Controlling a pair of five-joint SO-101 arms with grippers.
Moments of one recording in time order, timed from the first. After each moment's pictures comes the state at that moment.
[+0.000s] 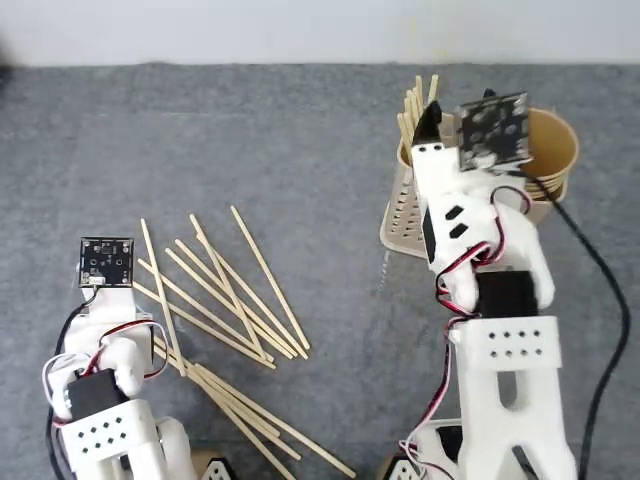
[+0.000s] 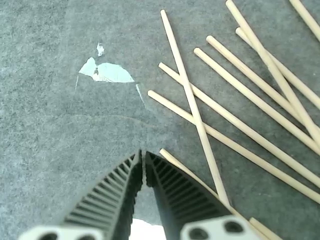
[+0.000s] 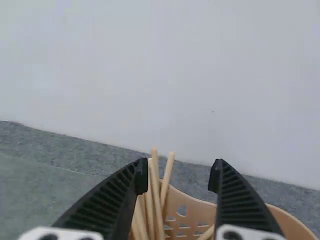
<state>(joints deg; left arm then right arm) -26.0 -72.7 77.4 61.9 -11.3 -7.5 -42.0 29.8 30.6 8.3</state>
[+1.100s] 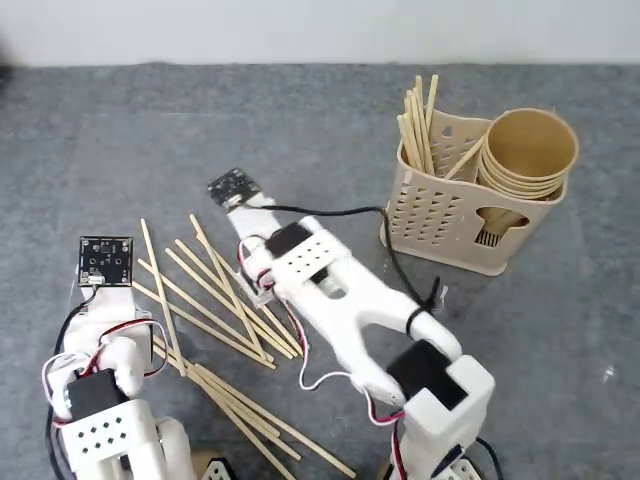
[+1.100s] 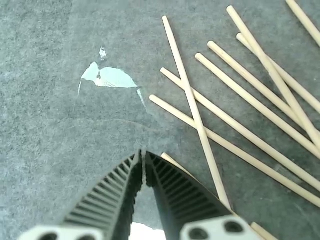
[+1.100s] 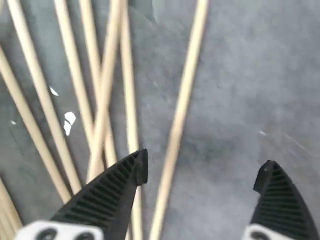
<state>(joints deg) -26.0 -72.7 77.4 60.9 -11.3 -43.3 14.0 11.3 54.6 -2.7</state>
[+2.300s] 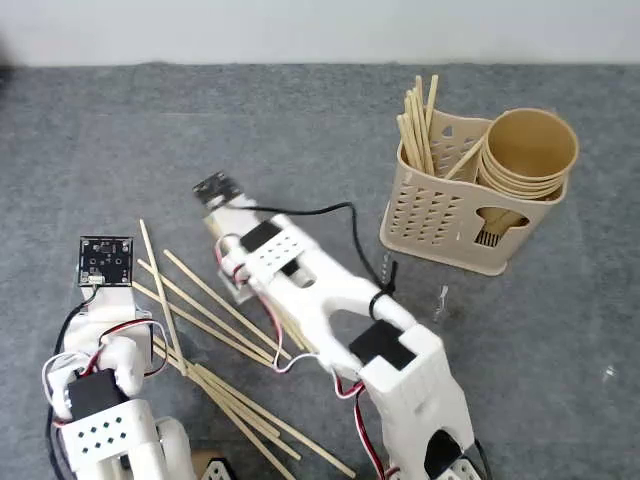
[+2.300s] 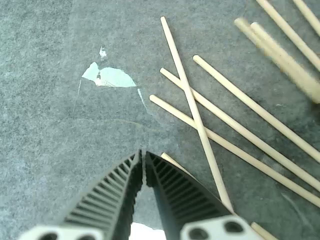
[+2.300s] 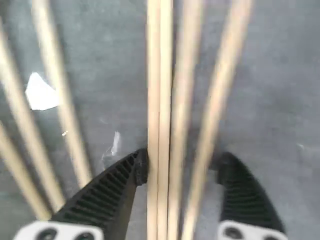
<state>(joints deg) -26.0 -72.7 77.4 60.9 -11.3 -44.3 30.9 -3.3 56.6 -5.8</state>
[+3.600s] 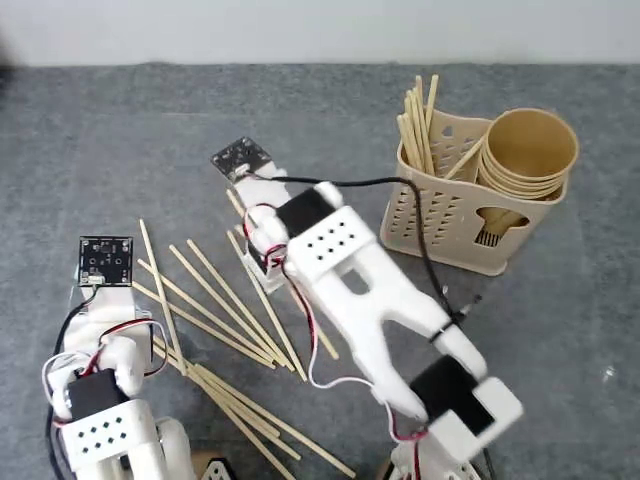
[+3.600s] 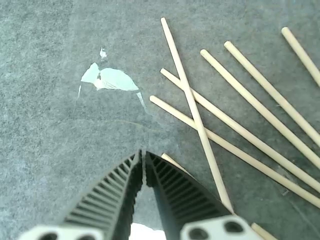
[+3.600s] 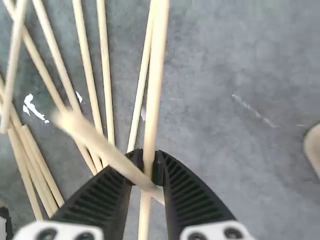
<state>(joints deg) -26.0 -72.7 77.4 60.8 -11.3 -39.8 3.7 -2.0 80.6 0.3</state>
